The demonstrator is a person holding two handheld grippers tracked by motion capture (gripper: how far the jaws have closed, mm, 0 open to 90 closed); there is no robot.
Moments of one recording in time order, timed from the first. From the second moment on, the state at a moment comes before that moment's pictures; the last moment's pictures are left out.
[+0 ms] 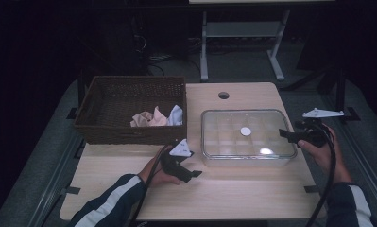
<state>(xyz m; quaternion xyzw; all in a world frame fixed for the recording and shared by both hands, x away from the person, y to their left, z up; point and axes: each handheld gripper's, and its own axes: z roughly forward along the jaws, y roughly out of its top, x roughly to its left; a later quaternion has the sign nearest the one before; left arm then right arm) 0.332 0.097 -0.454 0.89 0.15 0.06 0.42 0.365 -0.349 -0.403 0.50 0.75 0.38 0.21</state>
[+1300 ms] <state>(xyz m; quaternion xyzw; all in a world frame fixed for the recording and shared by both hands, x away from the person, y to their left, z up) 0.352 0.100 -0.447 0.86 0.19 0.08 0.46 0.411 -0.330 -0.425 0.51 0.73 0.45 0.09</state>
